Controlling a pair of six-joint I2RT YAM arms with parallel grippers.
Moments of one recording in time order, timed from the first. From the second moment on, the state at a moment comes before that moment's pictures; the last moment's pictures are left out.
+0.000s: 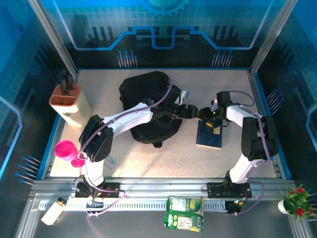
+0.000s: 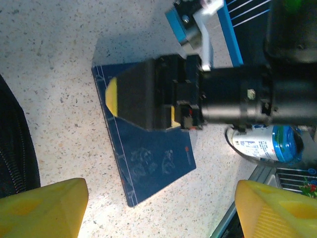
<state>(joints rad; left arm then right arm) -0.75 1.92 1.54 -0.34 0.36 -0.71 0.03 1.70 0.98 -0.49 -0.40 0.49</state>
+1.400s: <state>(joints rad) -0.88 2.37 1.89 -0.57 0.27 -0.85 -0.12 1.59 0.87 -0.66 -0.13 0.43</state>
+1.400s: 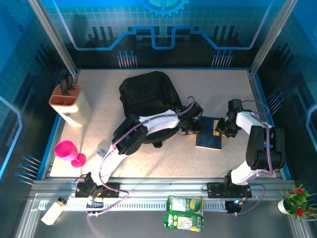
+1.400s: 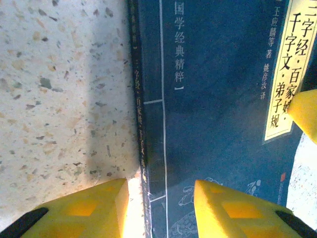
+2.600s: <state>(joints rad) -0.84 2.35 1.87 -0.38 0.56 -0.98 -0.20 1.59 0.83 -0.59 -0.27 0.44</state>
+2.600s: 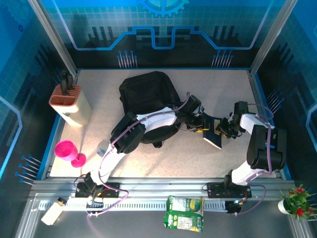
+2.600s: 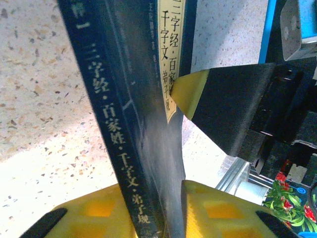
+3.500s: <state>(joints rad) -0.59 1.71 1.26 -0.10 0.39 -0.99 -0.11 1.22 0.71 -0.18 -0.67 0.83</state>
